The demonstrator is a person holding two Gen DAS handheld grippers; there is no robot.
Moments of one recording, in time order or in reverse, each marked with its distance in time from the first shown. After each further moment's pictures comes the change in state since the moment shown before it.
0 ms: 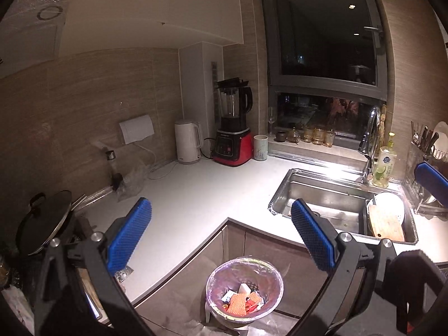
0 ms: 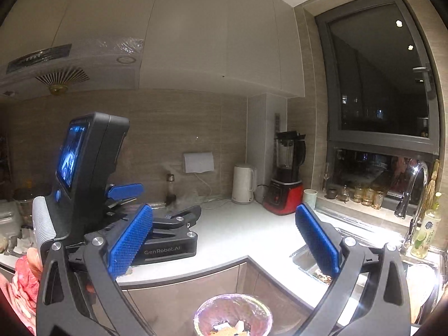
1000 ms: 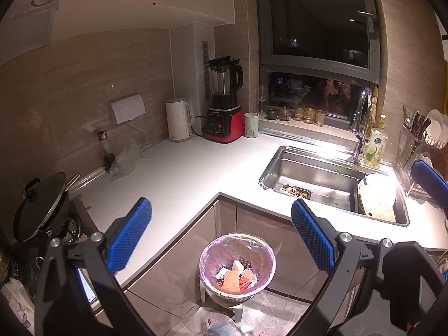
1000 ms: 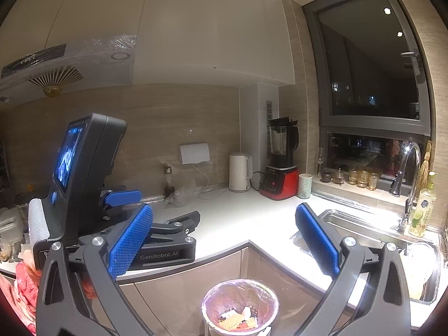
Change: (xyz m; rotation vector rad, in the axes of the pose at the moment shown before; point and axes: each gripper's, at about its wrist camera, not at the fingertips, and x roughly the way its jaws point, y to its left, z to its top) left arm -0.007 -0.006 -0.027 0.005 0.106 -0.047; right arm -0.021 0.007 -0.017 0.045 0.049 -0.036
